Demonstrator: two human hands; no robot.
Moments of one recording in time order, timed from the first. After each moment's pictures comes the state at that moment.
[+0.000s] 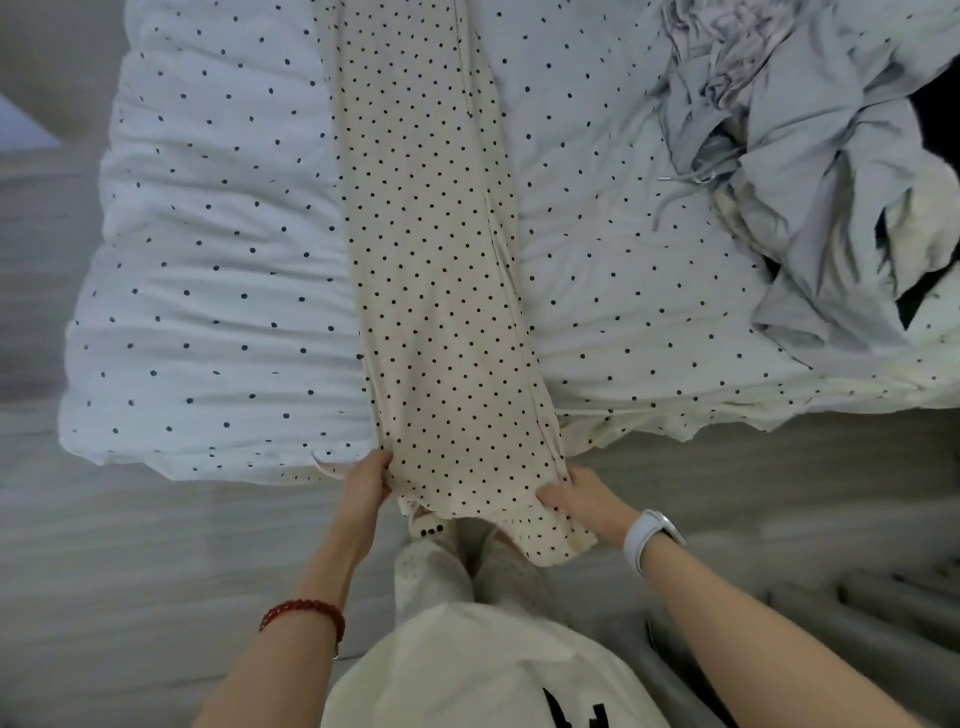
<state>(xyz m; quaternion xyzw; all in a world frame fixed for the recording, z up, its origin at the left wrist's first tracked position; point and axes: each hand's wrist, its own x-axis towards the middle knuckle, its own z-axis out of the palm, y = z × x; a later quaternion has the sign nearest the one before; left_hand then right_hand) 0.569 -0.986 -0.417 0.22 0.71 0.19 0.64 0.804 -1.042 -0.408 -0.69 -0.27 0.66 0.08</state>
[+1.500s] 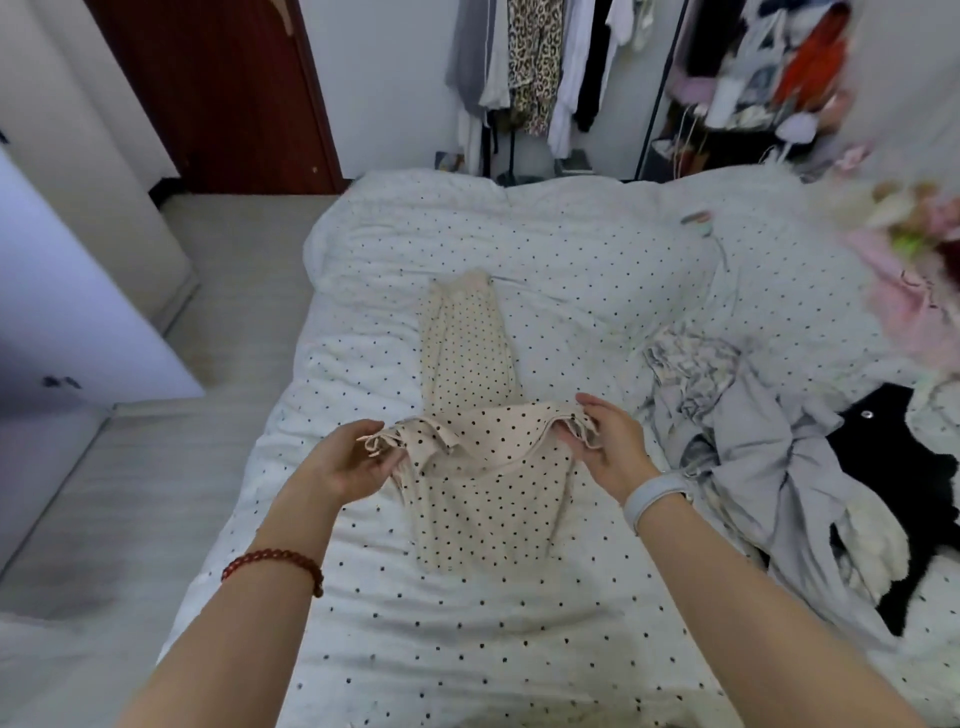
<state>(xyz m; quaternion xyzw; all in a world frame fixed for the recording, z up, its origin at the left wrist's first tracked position) 0.548 -0.772 -0.165 0.03 0.53 0.39 0.75 0.818 -0.794 -0.185 -0.53 -0.05 0.58 0.61</state>
